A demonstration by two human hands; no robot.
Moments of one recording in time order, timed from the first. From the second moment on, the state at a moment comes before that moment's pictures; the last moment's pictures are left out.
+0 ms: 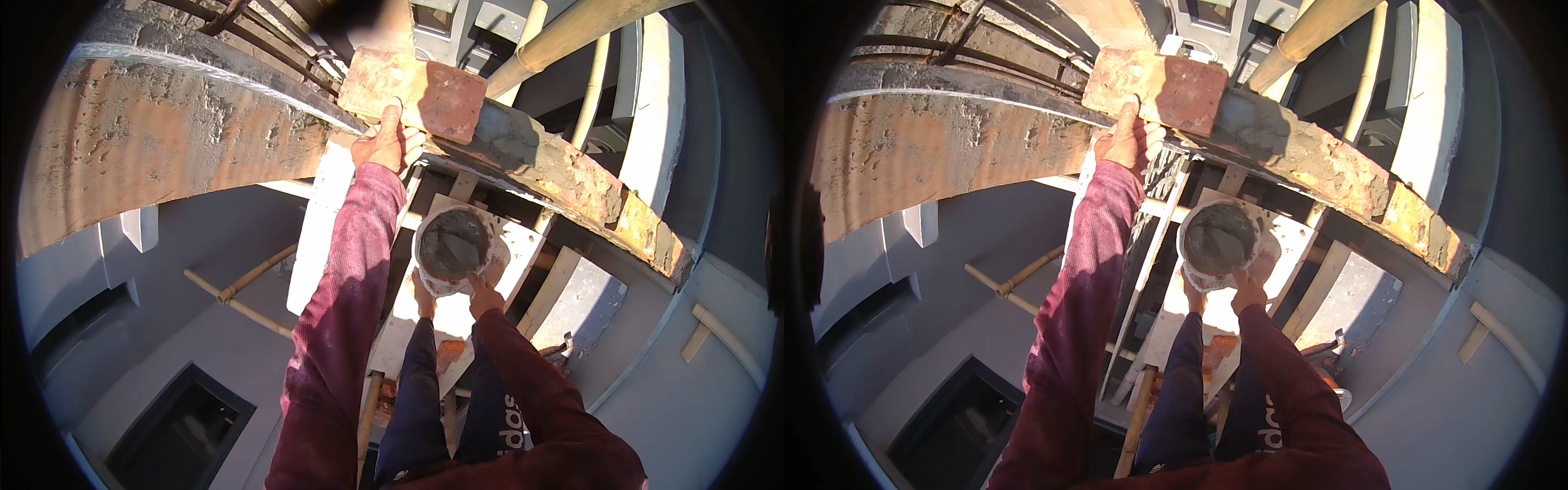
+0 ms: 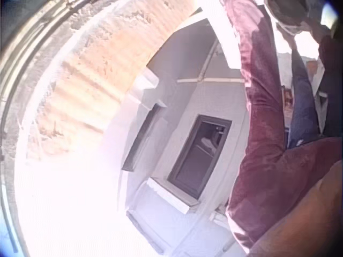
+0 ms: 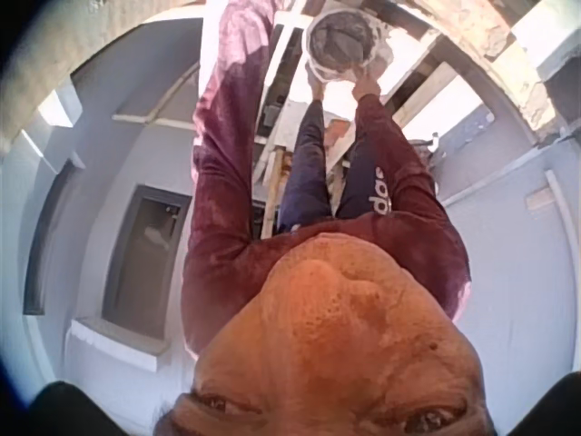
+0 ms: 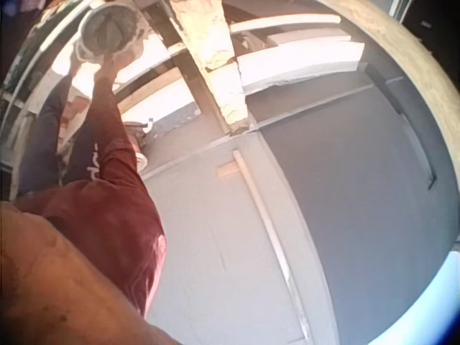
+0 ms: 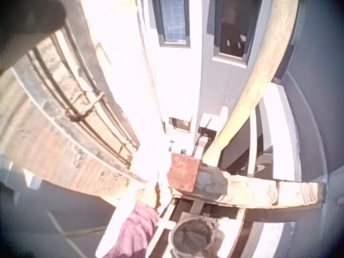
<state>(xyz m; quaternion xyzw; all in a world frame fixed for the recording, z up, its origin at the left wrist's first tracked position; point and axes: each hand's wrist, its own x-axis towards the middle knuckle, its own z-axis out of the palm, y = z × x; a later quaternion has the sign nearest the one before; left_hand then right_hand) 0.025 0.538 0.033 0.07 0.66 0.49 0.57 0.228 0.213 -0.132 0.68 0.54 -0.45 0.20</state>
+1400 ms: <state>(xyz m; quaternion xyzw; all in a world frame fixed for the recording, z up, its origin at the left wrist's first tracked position) 0.058 0.532 0.023 0.02 0.63 0.53 0.56 0.234 0.492 0.143 0.51 0.80 -0.25 -0.18</state>
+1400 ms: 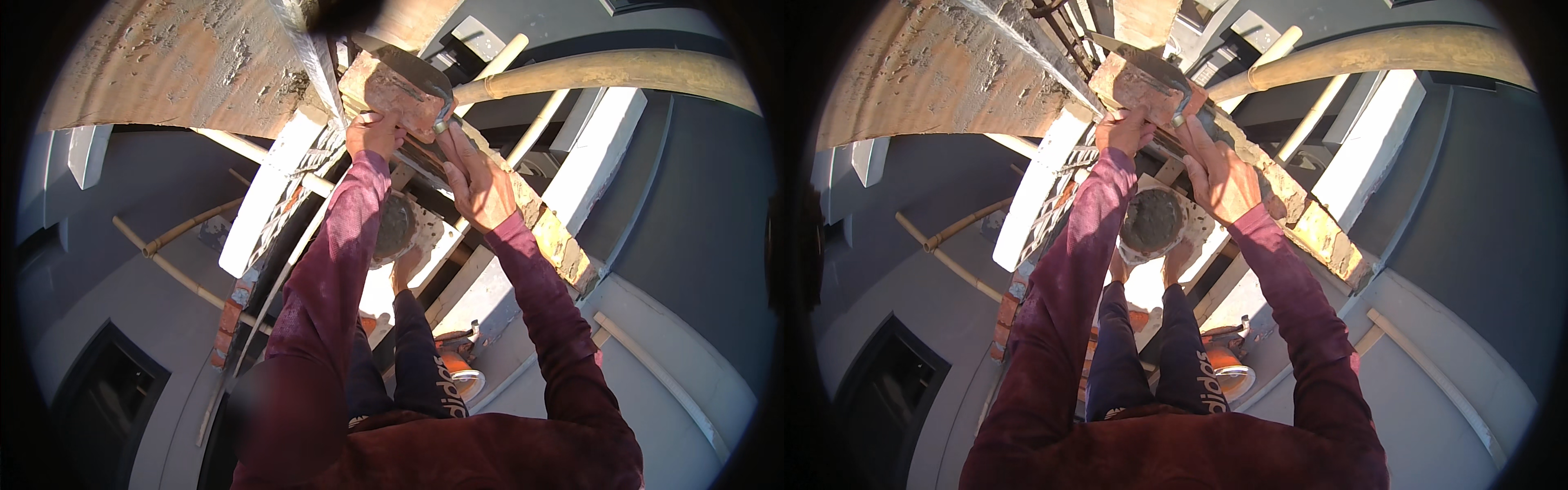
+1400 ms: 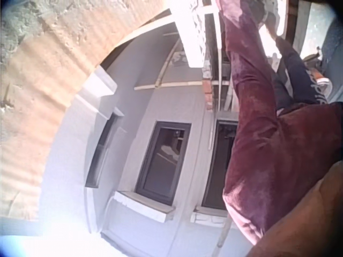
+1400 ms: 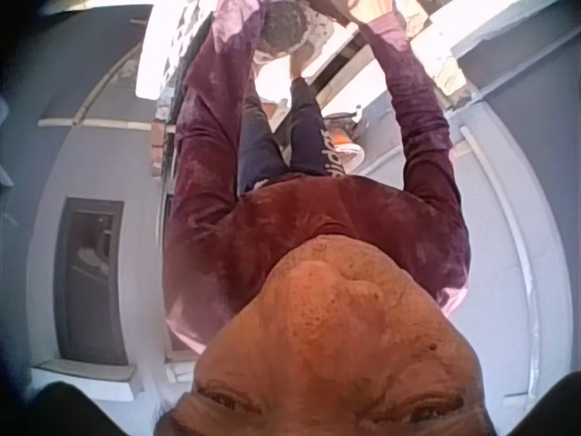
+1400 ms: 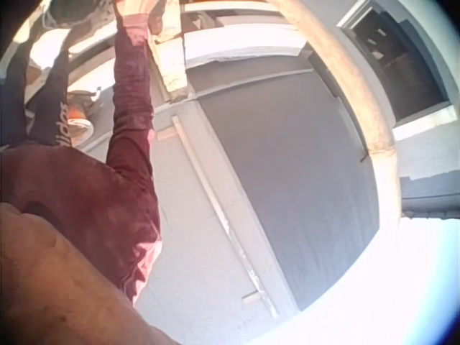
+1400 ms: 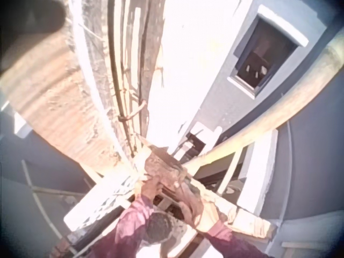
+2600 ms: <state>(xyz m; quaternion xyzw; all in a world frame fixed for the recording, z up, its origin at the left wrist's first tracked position) 0.054 0.460 0.045 0.64 0.67 0.18 0.31 0.232 0.498 0.122 0.48 0.84 -0.18 -0.20</state>
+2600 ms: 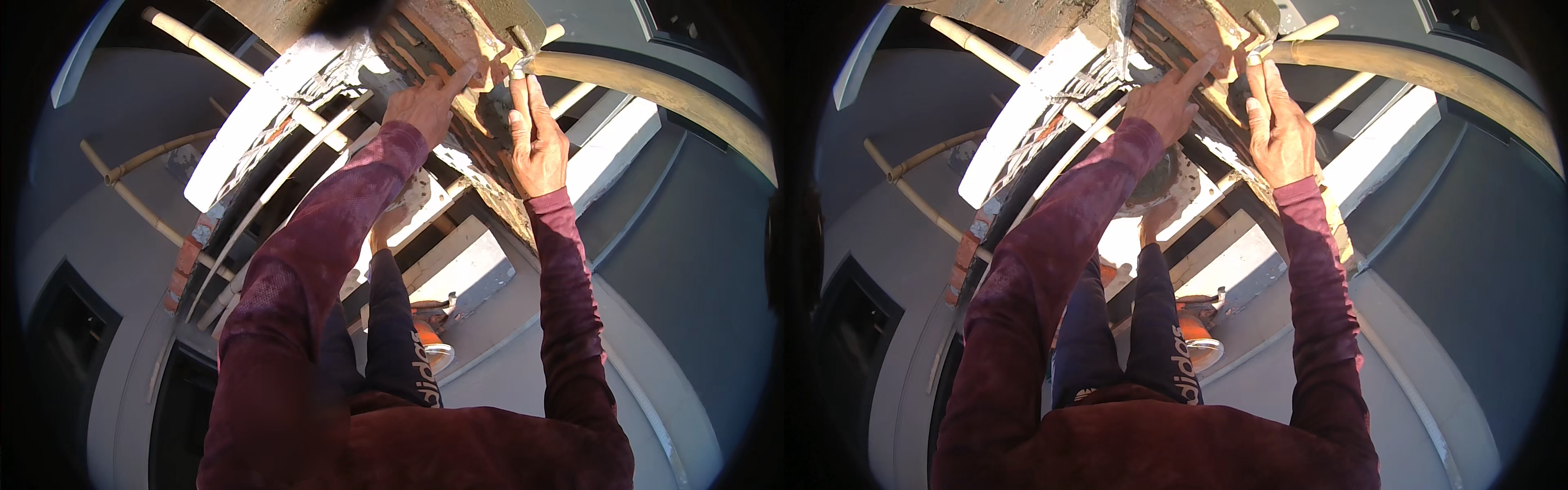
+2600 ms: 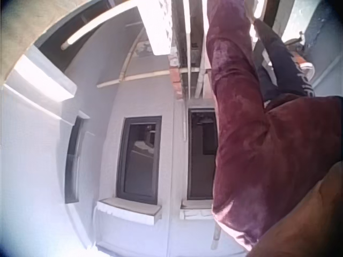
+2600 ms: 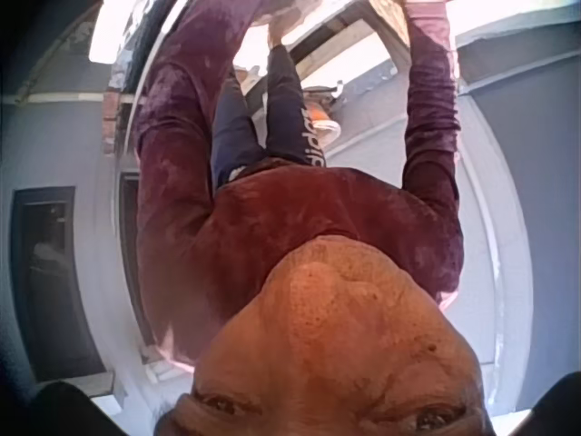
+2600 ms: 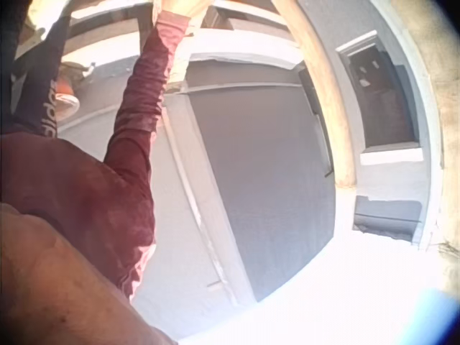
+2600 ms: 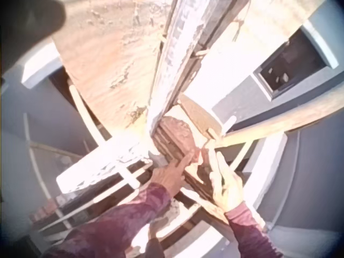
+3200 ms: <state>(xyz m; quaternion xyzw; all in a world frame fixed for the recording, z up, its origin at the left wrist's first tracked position) 0.040 0.470 0.038 0.71 0.66 0.07 0.25 0.242 0.488 0.122 0.49 0.83 -0.20 -0.17</state>
